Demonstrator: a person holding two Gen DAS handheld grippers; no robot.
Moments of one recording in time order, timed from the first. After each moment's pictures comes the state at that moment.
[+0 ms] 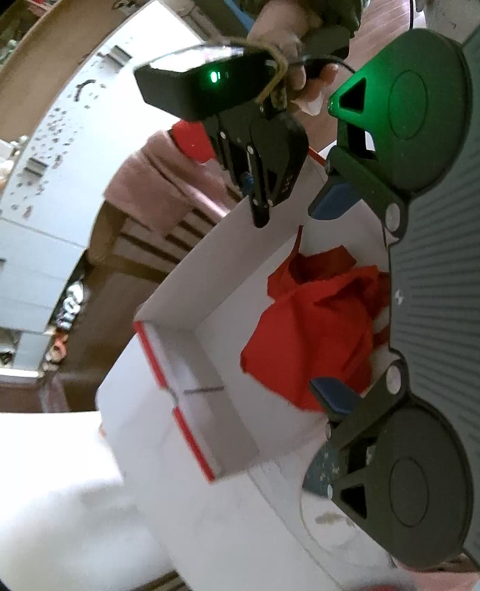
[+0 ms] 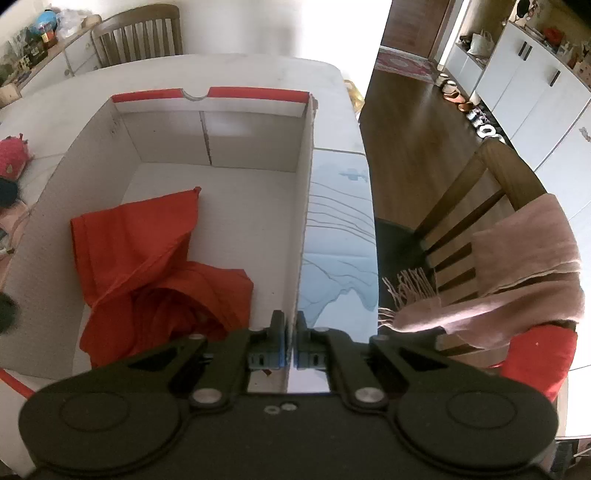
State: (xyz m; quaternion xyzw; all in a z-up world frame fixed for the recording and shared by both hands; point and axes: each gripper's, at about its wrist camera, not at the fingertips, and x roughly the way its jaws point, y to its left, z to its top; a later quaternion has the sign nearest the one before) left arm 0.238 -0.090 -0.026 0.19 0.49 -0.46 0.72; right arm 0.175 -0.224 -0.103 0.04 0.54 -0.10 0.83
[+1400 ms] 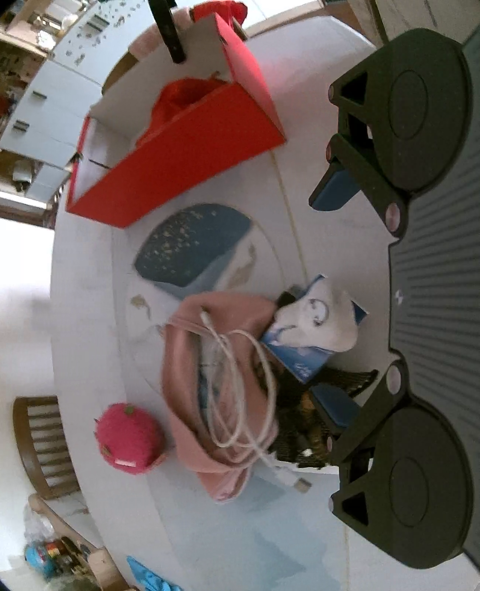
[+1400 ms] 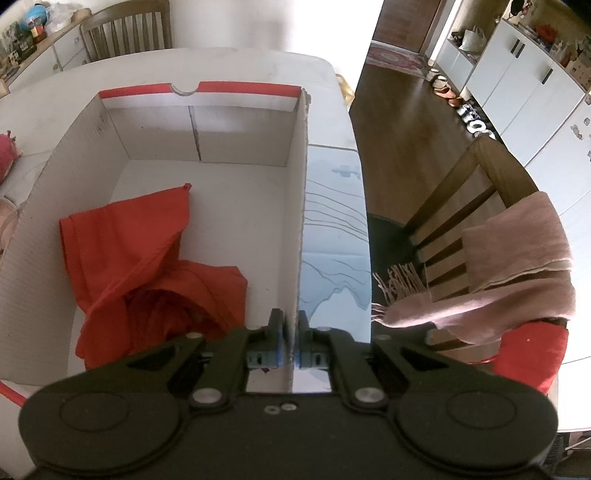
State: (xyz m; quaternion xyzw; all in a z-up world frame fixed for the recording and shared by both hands) left arm 0.182 0.151 -0.095 0.12 0.51 -0.23 0.82; right arm 0.179 -0.222 -0.105 0.03 0.55 -0.12 0.82
